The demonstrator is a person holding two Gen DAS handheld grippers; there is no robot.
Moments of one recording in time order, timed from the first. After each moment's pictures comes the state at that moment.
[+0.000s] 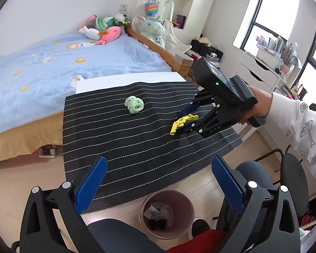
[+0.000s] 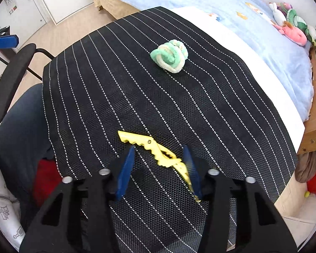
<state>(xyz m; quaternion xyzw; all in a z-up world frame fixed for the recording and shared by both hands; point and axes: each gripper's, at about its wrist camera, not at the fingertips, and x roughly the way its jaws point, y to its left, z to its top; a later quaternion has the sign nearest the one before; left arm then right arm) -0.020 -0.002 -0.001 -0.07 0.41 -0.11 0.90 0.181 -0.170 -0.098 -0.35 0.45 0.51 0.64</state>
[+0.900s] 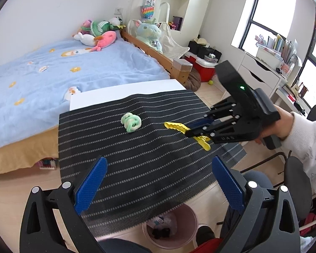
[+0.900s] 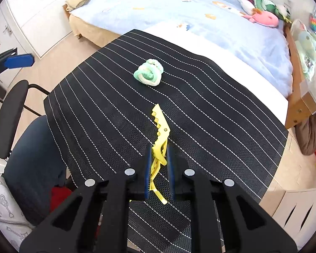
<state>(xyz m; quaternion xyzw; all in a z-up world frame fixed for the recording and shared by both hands) 0.022 -0.011 0.009 -0.05 0.40 -0.12 0.91 0.181 -0.198 -0.068 -0.25 0.46 0.47 0.71</state>
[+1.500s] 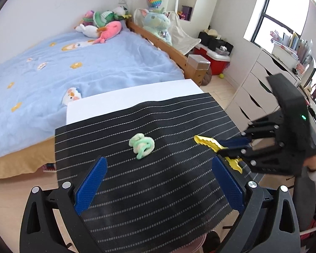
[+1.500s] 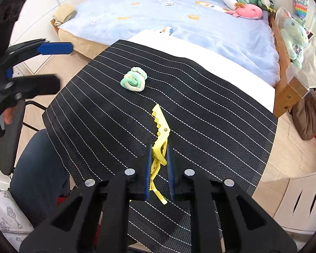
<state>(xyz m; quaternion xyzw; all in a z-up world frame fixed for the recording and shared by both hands) 0.111 -0.006 -0.002 -0.05 0.44 -0.10 0.89 0.189 -0.215 -0.058 -0.21 0.47 0.44 0.73</state>
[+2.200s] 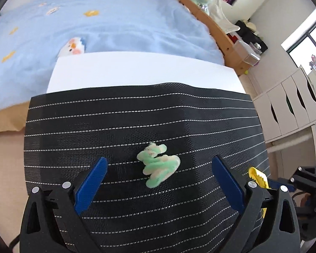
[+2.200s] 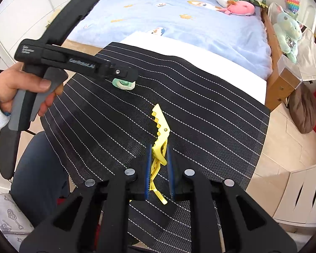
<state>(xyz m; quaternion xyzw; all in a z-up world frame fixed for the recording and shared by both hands) 0.194 0.015 -0.074 -0.16 0.55 -0.03 0.82 0.193 -0.230 -0.056 -0.19 0.48 0.43 0.74</state>
